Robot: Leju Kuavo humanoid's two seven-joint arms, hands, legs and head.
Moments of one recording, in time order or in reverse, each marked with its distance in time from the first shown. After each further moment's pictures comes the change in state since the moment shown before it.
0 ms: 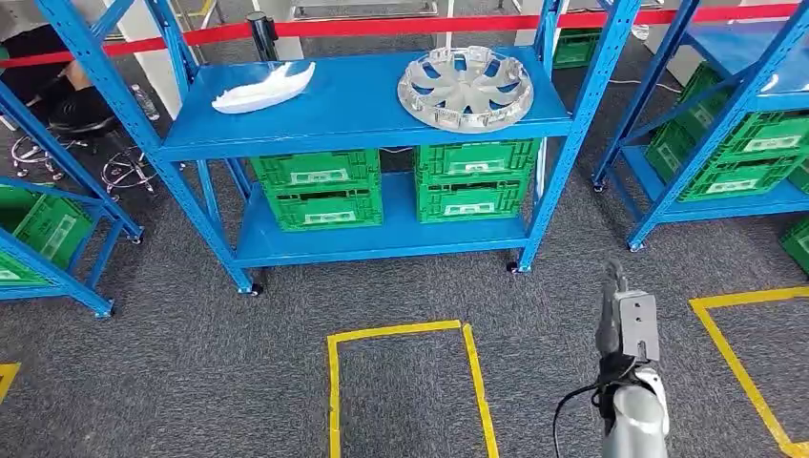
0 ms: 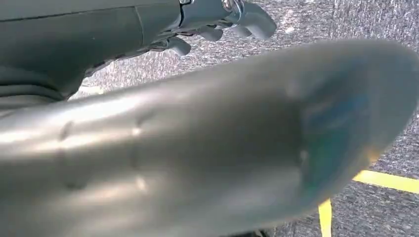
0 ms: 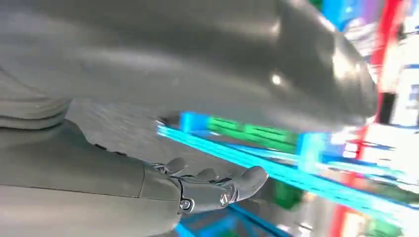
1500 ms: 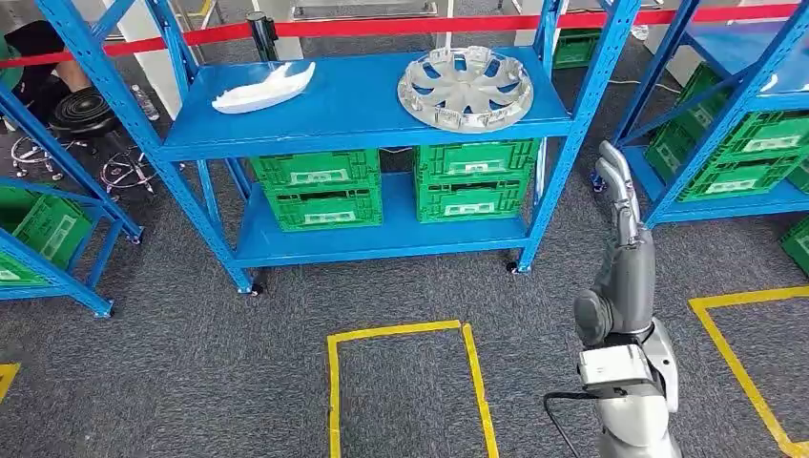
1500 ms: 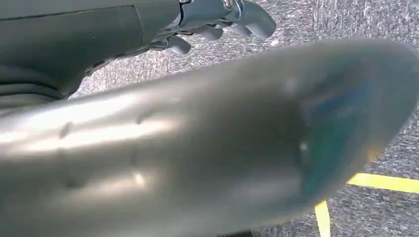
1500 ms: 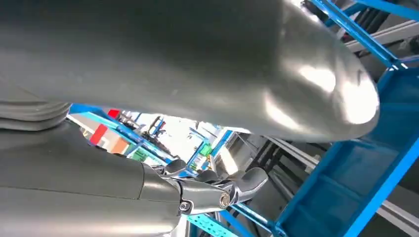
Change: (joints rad) left arm -0.016 -0.017 0.021 0.016 -0.098 0.060 -0.040; right arm 0.058 -0.126 0.536 -0.646 0.086 -0.229 -0.091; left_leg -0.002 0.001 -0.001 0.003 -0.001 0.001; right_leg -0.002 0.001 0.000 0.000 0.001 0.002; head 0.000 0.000
